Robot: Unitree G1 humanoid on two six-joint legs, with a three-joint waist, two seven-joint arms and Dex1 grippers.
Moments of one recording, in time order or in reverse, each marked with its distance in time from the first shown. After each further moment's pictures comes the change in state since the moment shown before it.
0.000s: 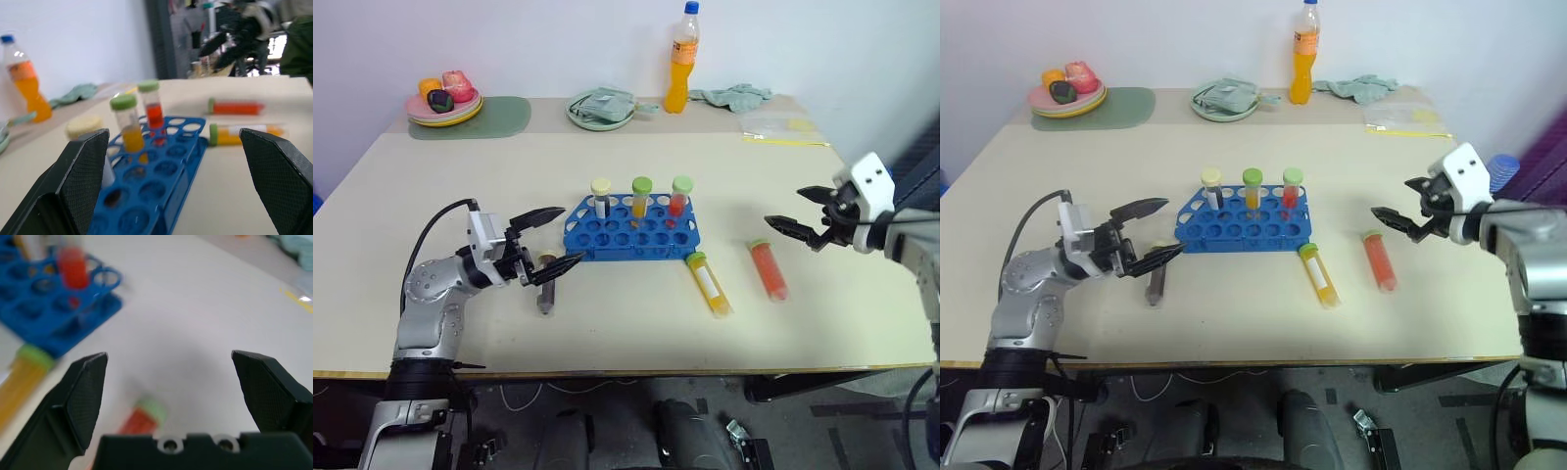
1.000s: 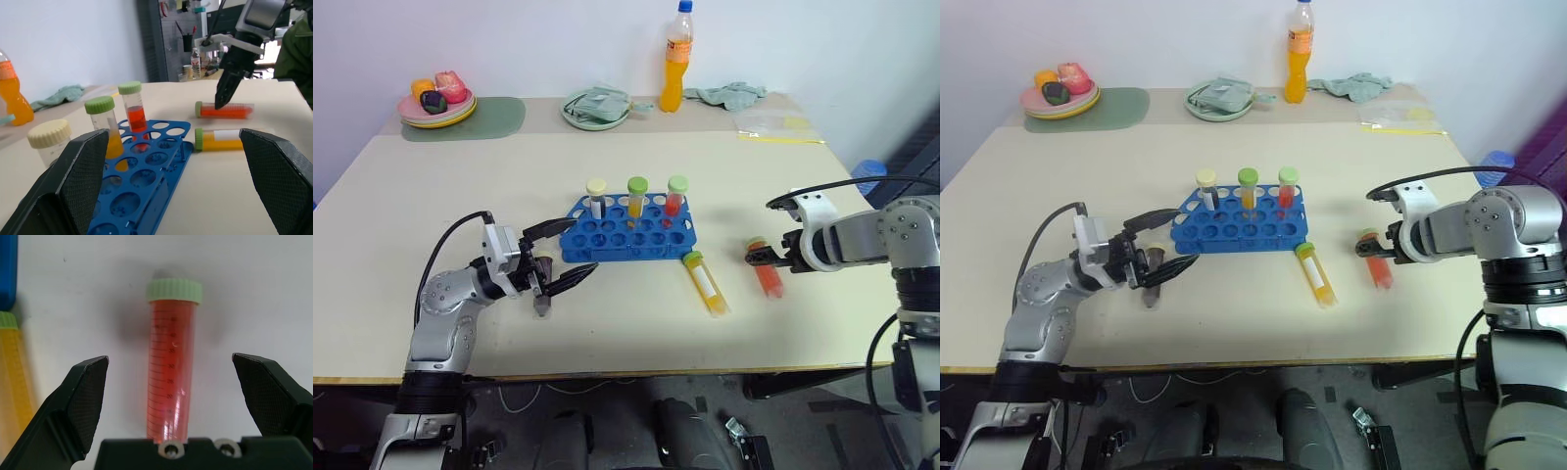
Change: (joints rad) left arm 0.086 -0.036 -0.036 -0.079 0.010 -0.001 0.042; right arm -0.250 0.163 0.066 0.155 0.678 0.790 -0.982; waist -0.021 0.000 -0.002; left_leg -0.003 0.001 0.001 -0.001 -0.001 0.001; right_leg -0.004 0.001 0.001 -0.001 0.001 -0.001
